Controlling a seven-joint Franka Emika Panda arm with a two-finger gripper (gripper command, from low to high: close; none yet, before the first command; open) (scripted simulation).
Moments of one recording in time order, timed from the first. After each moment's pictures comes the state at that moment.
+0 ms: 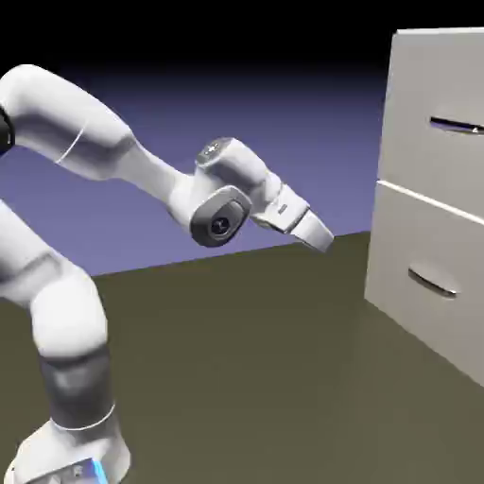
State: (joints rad) arm 0.00 -0.54 0.03 -2.79 -0.04 3.03 0.69
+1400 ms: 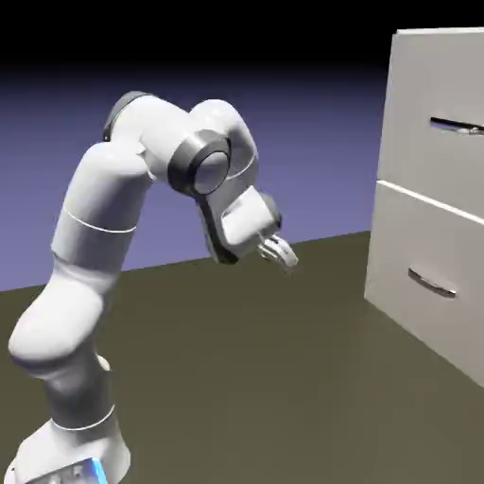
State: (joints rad) arm -0.47 0.47 1.00 -2.15 -1.39 2.68 -1.14
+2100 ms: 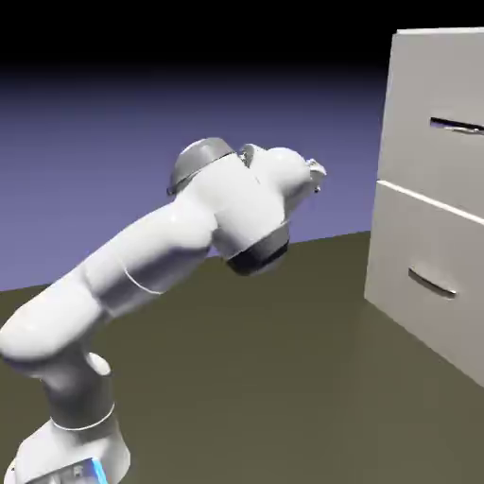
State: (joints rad) arm -0.71 0.98 1.48 -1.84 -2.07 2.51 -2.05
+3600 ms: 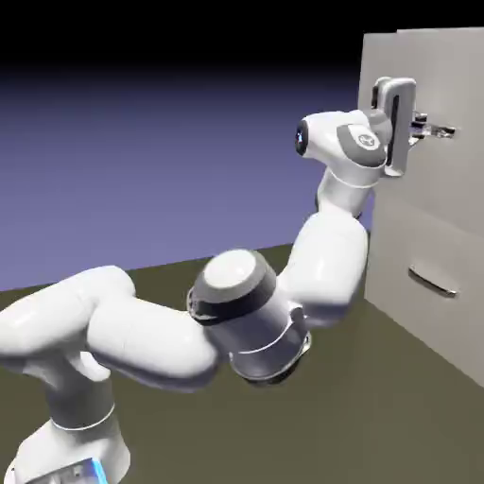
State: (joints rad) arm -1.06 1.49 1.98 -1.88 -2.65 2.22 -2.81
